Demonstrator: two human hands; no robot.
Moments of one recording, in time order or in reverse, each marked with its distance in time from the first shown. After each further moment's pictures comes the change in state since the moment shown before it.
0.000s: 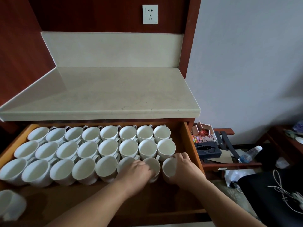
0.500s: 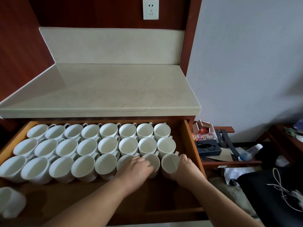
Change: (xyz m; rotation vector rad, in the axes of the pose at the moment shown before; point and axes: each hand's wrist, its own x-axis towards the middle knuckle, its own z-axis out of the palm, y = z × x) left_hand 0.001 -0.002 0.009 -0.029 0.053 -0.024; right_hand 0.000 0.004 0.004 0.115 -0.014 0.125
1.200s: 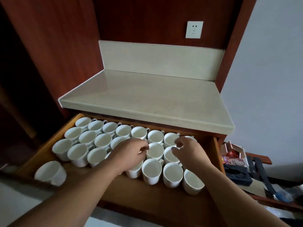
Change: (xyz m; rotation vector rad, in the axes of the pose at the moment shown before) left_hand -0.069 -0.069 -0.078 -0.428 0.253 -0.612; right_hand 0.007 -0.114 -0.044 -0.012 0.147 -0.429
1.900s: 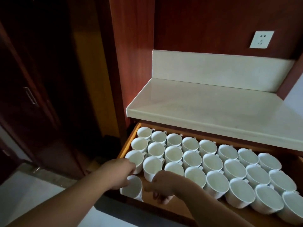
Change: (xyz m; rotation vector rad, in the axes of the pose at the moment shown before) left_hand -0.121 -0.294 -0.142 0.395 -0.475 -0.179; right_hand 0.018 -0.304 0.240 0.126 -0.851 0.127
